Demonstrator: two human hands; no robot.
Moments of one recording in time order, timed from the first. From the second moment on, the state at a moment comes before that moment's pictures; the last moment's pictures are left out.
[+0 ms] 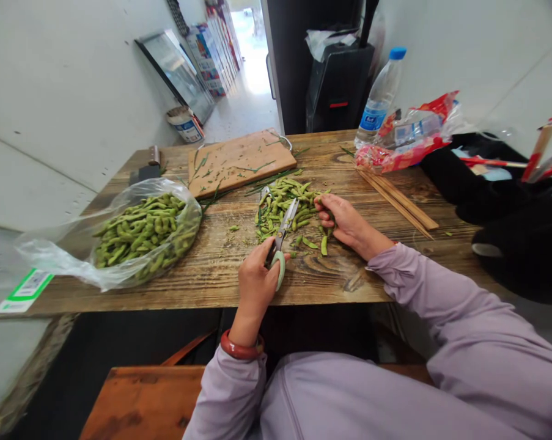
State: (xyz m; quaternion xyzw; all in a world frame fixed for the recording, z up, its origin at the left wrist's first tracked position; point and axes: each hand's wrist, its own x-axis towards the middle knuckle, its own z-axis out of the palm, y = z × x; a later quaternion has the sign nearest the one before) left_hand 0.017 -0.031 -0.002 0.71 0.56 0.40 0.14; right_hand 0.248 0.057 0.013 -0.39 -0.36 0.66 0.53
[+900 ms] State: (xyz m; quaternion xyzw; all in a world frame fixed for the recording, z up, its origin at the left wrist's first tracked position) left_hand 0.017 -0.029 0.000 0.73 0.54 0.39 0.12; right_hand 0.288 0.070 0.023 -0.46 -0.50 0.59 0.45
